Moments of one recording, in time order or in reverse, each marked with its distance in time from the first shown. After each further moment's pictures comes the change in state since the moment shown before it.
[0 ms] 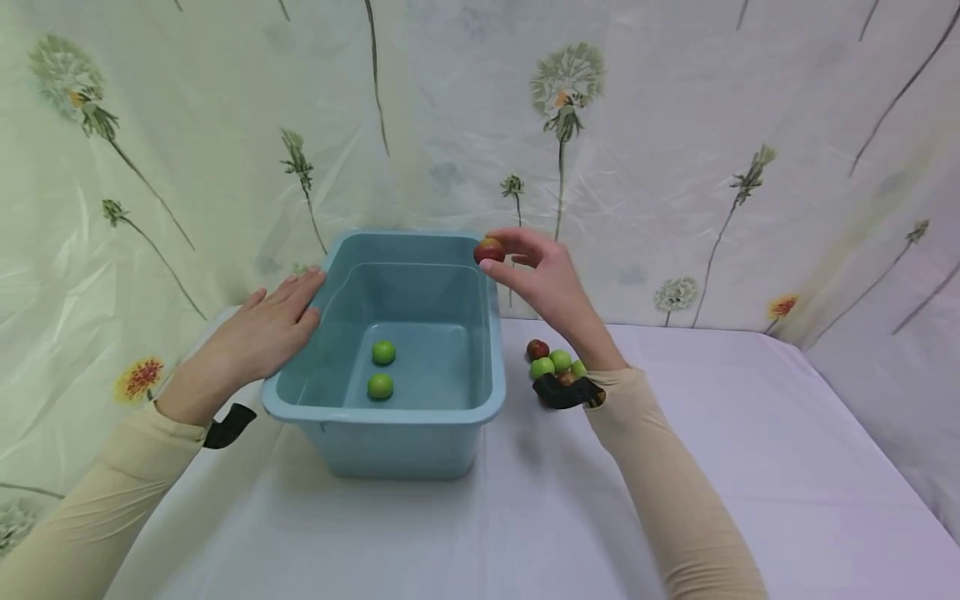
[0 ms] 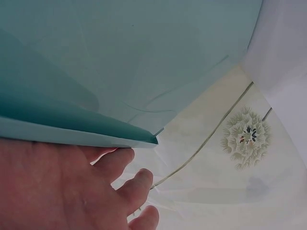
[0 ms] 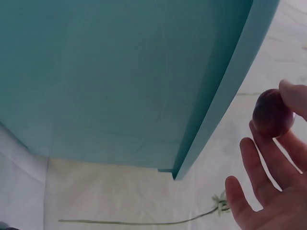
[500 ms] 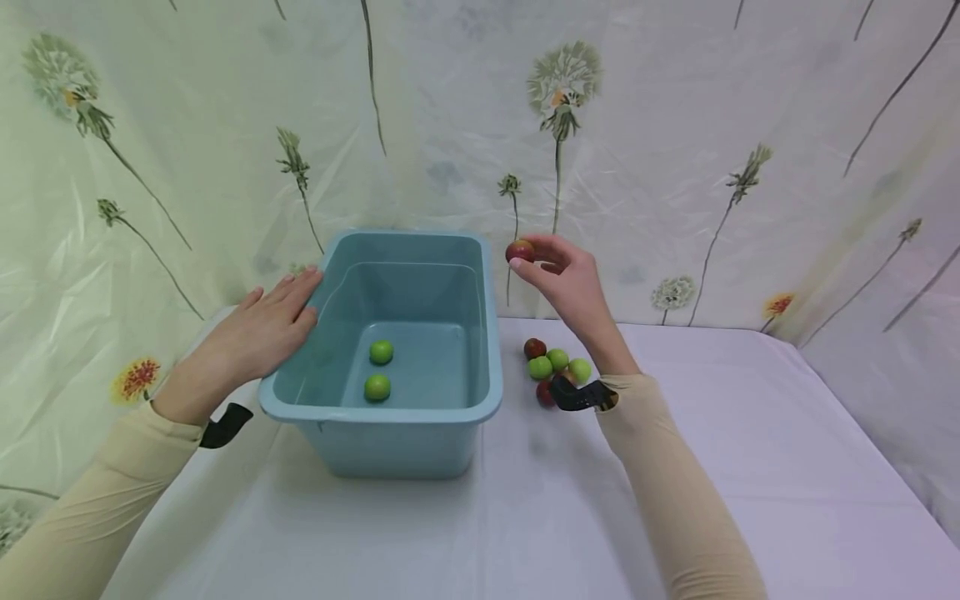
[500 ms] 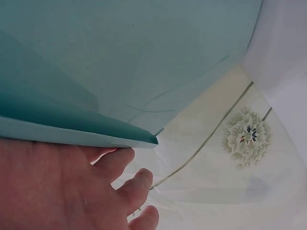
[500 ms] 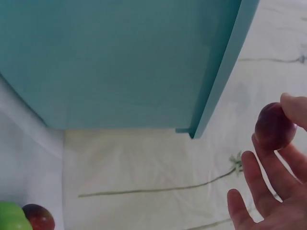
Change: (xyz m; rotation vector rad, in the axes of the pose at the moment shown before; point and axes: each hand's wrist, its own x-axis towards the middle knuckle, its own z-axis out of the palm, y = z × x) left_hand 0.000 0.001 -0.001 0.037 0.006 0.023; right_hand -0.002 0.059 -0.023 -0.006 0.124 0.093
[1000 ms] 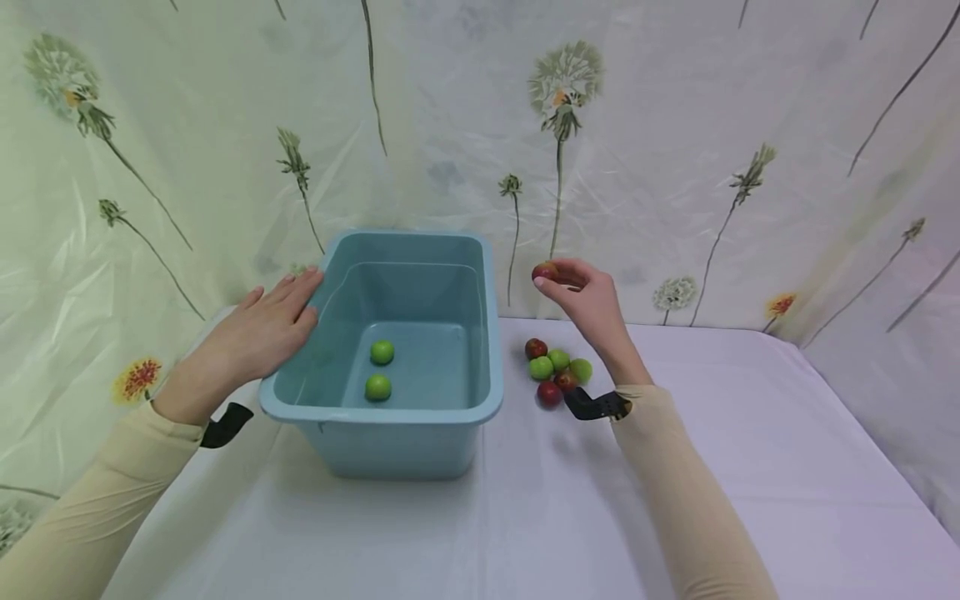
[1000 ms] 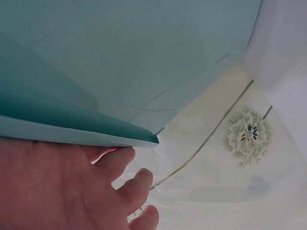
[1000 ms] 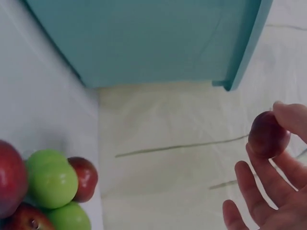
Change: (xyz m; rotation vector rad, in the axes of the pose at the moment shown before) left_hand 0.001 0.002 -0.002 0.007 -0.017 -0.013; right_hand -0.006 0.045 -0.018 -0.068 0.008 0.144
